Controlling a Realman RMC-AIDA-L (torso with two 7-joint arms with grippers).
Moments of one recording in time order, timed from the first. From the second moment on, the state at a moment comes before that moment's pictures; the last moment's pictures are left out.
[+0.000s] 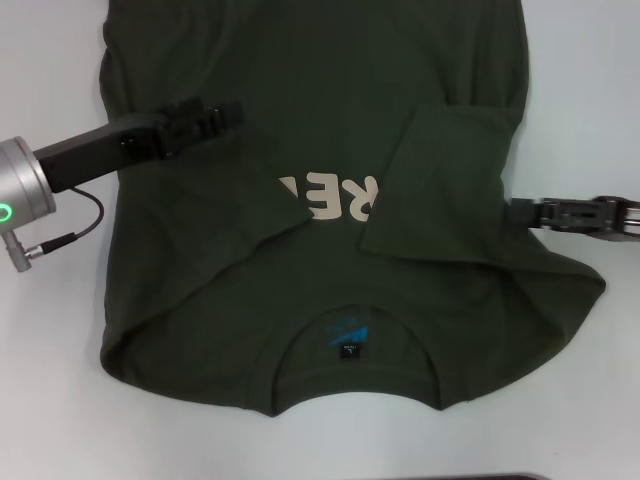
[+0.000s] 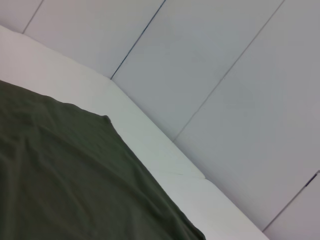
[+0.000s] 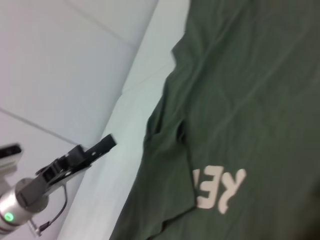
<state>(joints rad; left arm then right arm) -0.52 -2.16 0.53 0.59 1.94 1.44 -1.68 0.40 1.97 -0.57 -0.54 -2.10 -1.64 2.01</state>
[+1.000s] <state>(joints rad) -0.52 -2.16 0.54 0.58 1.94 1.49 -1.66 0.23 1.87 -0.35 -0.55 -2.26 -1.76 2.09</state>
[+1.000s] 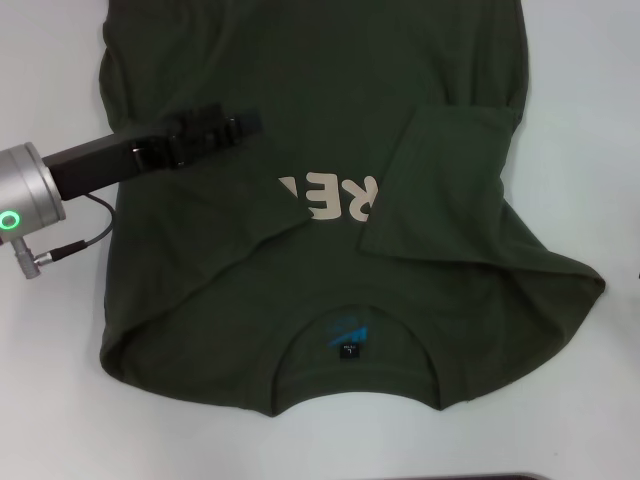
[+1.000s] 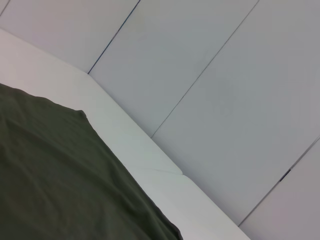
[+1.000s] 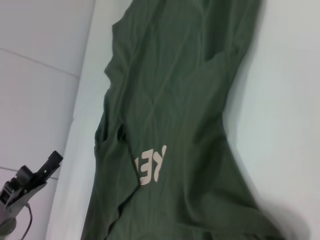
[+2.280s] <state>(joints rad) -0.52 -2.16 0.54 0.57 1.94 1.49 -1.65 0.32 1.92 -0.40 -0.54 -2.32 -1.63 2.13</state>
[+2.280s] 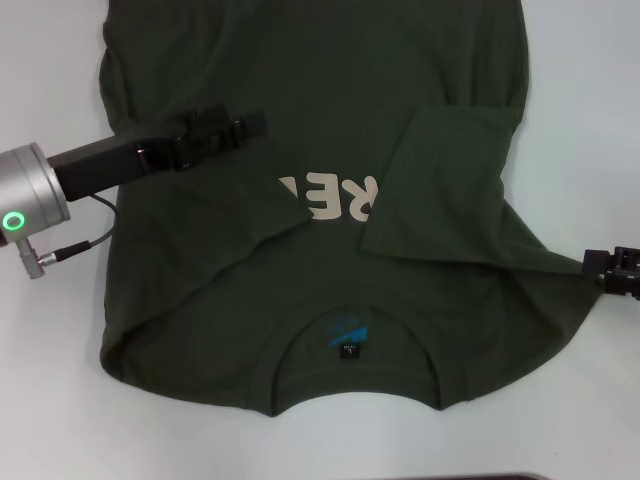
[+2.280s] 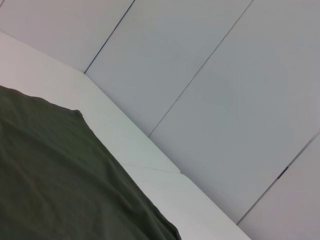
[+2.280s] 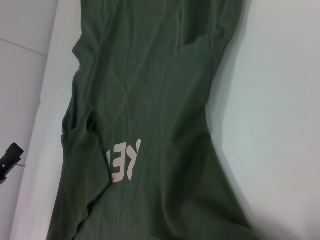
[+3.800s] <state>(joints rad) -0.52 -2.16 0.53 0.57 1.94 1.48 -1.64 0.35 1.93 -0.42 -0.52 -2.33 -1.60 2.17</state>
